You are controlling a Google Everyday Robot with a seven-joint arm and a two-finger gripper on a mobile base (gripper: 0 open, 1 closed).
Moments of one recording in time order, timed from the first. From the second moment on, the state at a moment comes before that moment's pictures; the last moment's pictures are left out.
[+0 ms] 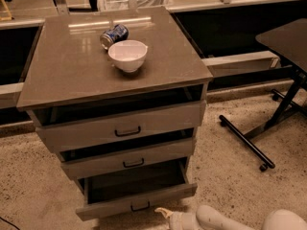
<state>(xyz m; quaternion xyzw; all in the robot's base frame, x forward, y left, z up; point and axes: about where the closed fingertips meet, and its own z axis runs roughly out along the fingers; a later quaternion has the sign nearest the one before) 0.419 -0.028 0.135 -0.65 0.59 0.27 0.40</state>
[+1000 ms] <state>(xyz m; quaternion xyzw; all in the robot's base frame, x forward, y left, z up) 0.500 -0.049 0.121 -0.67 0.60 0.16 0.41</state>
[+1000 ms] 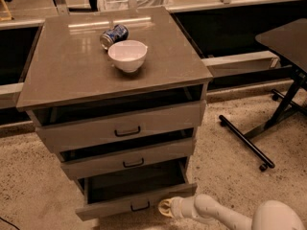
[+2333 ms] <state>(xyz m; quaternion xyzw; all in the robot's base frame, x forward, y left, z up) 0.548 -0.037 0.119 -0.68 0.56 0.17 0.44</state>
